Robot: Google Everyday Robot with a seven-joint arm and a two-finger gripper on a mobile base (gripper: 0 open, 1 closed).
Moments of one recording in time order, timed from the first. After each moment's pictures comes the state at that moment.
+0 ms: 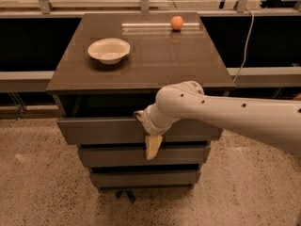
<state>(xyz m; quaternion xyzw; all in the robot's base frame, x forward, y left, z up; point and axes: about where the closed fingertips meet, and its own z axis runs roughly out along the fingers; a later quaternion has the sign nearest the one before) 0.584 0.018 0.641 -0.80 0.55 0.01 0.26</state>
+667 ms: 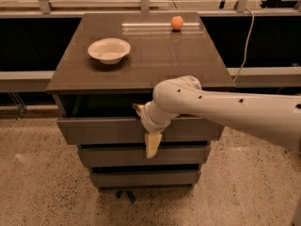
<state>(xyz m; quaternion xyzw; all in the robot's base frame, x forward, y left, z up) 0.586 0.017 0.650 -0.80 0.55 0.01 0.24</state>
